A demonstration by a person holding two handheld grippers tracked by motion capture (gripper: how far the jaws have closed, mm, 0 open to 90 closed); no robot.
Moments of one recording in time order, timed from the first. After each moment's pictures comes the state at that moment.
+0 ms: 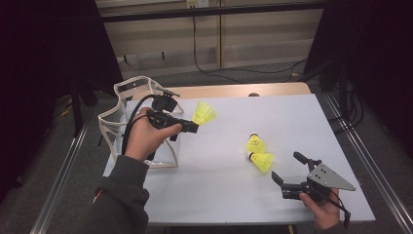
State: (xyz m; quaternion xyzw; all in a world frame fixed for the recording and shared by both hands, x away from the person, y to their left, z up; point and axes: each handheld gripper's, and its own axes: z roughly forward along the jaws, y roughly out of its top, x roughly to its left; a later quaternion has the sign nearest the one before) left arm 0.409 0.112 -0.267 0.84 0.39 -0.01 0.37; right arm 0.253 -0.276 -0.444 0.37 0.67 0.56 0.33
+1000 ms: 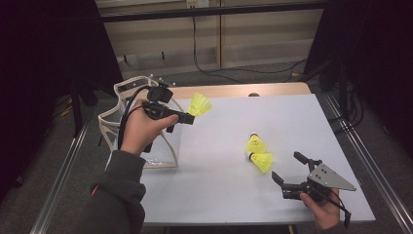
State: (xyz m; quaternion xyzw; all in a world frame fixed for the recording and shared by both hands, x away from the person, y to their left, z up) left arm 0.420 0.117 -0.251 0.84 0.40 0.00 0.37; right arm 0.253 -0.277 -0.444 0.37 0.67 0.56 0.33
